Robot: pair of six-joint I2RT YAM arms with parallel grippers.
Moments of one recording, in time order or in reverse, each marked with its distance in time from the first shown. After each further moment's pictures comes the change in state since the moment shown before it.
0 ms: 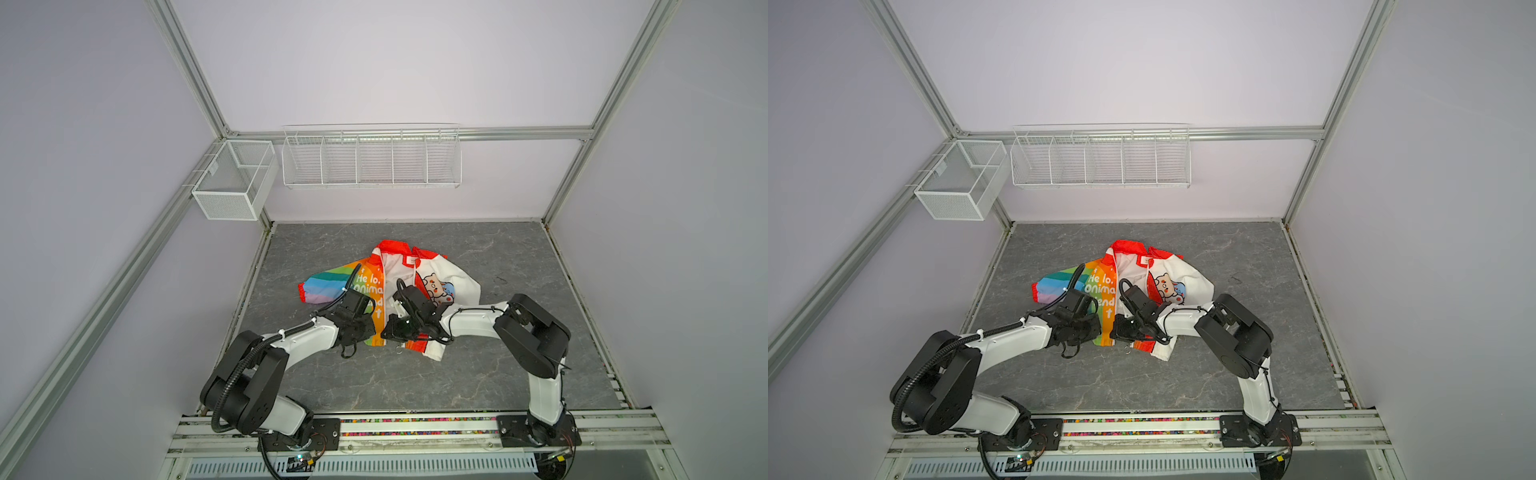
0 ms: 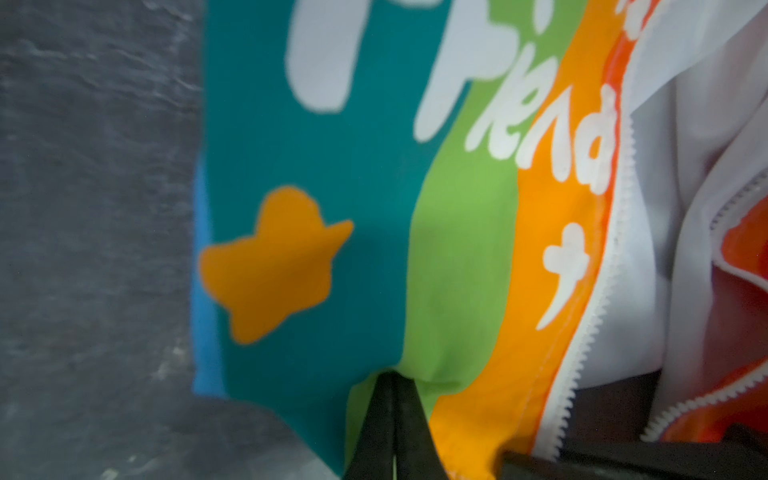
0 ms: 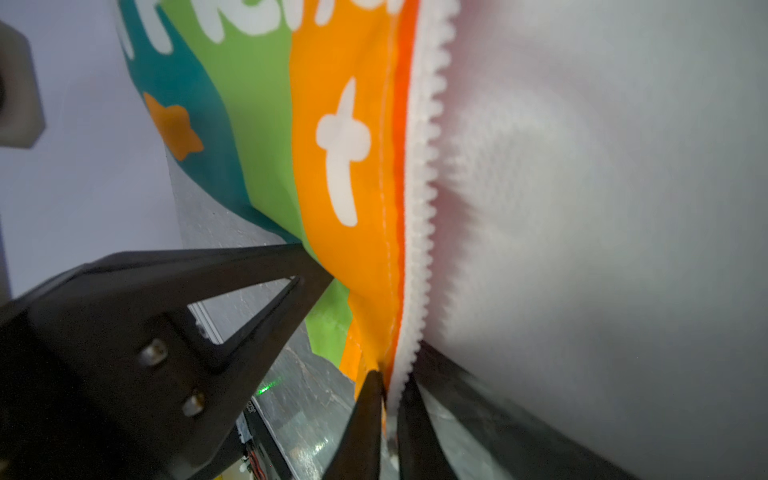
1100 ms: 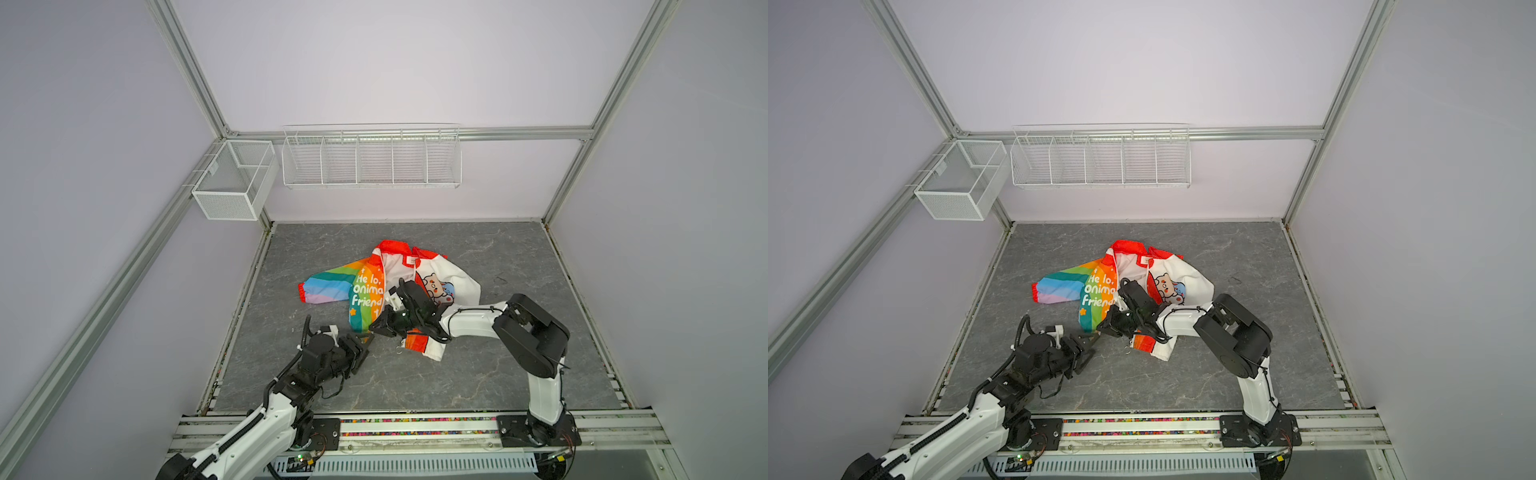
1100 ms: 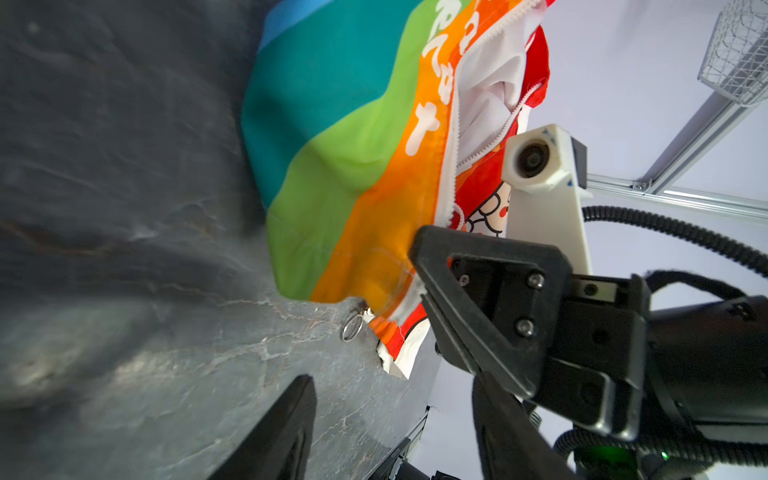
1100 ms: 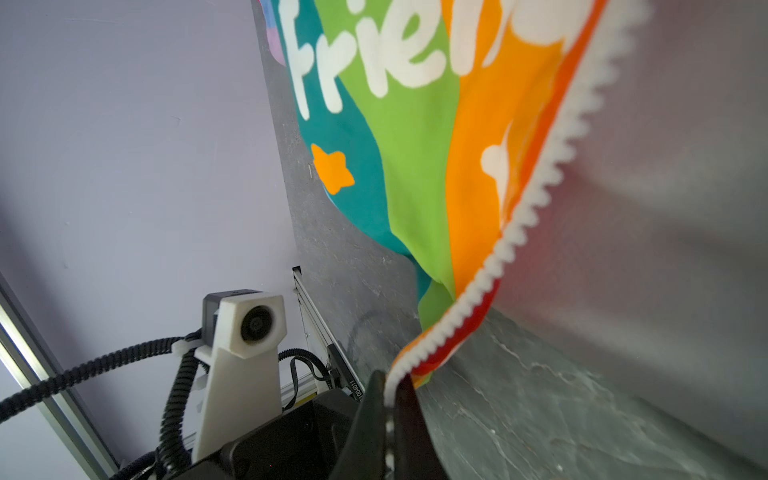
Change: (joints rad) left arm 0.001 -0.736 -0.577 0.448 0.274 -0.726; right arm 0.001 0.005 -0.003 0.242 -0.121 0.291
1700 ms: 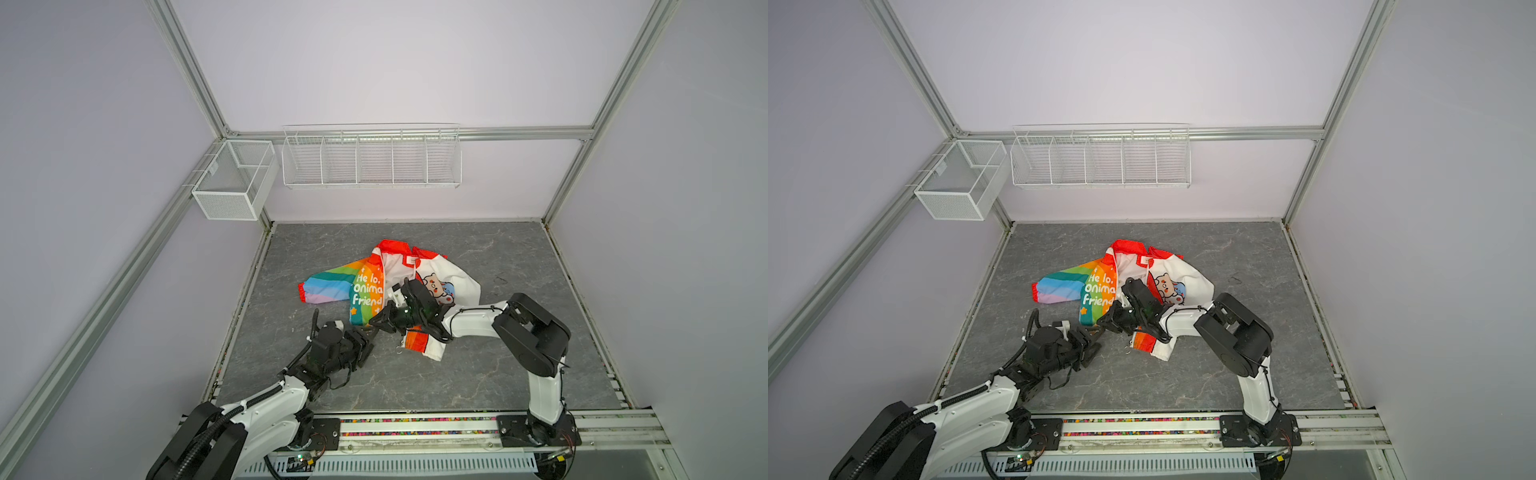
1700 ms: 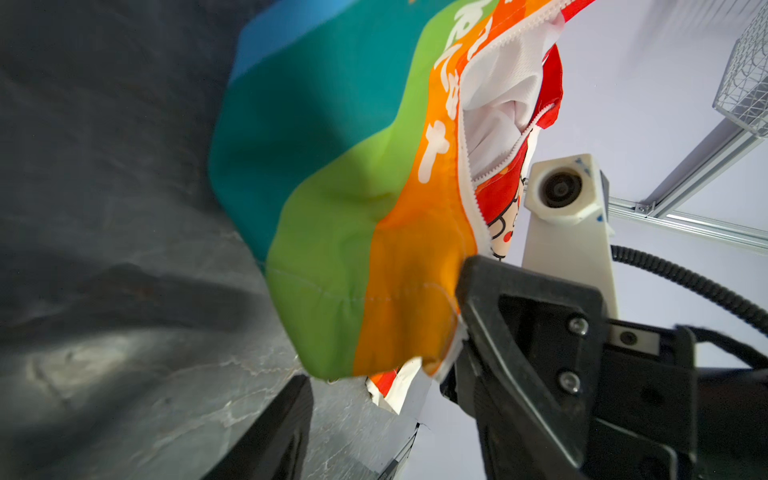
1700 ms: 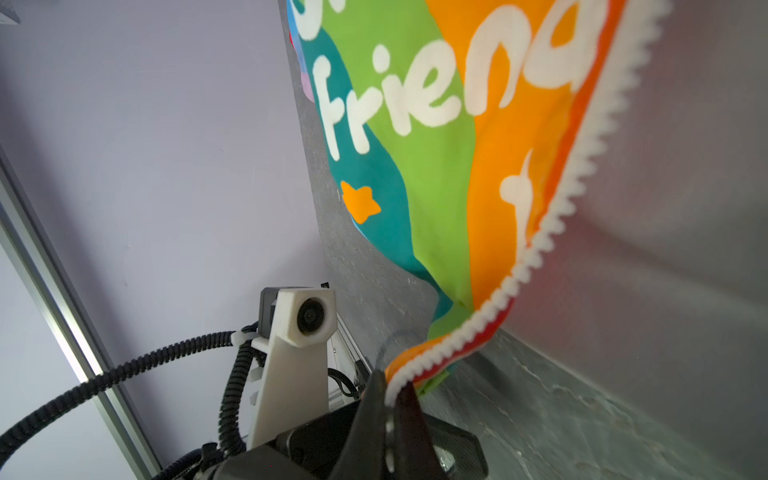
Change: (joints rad) left arm -0.014 0.294 0.035 0.253 -0.038 -0.029; right arm -0.018 0.000 -0.047 0.147 0.005 0.097
